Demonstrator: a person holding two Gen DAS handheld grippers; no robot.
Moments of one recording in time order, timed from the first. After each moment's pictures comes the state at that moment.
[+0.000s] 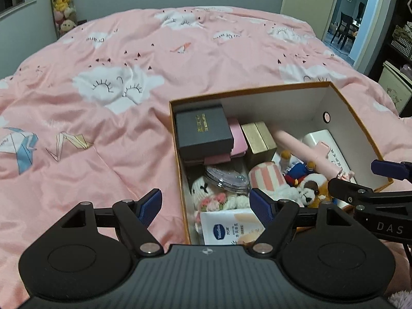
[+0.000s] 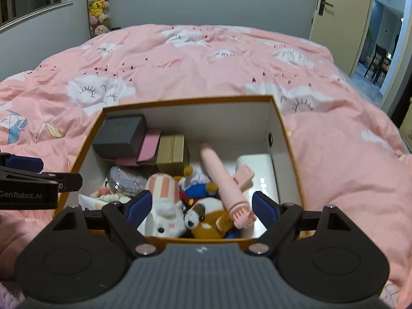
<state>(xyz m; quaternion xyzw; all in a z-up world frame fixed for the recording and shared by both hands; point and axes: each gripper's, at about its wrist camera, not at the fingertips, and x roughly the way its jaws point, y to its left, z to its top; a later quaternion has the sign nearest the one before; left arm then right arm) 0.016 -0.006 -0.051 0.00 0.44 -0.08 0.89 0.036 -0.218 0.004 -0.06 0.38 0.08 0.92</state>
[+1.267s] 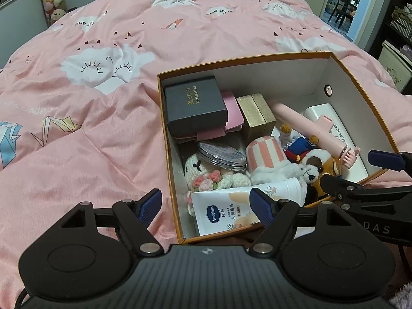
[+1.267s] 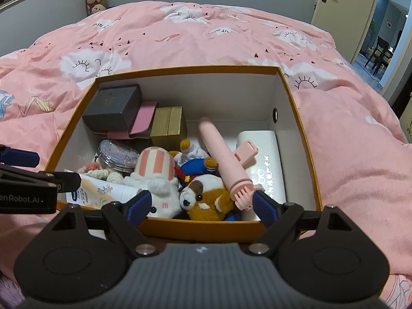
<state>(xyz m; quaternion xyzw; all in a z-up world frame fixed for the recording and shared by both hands) 0.021 -0.019 -0.073 0.02 0.48 -0.09 0.87 0.041 -0.211 -0.019 -0.08 0.42 0.07 0.90</state>
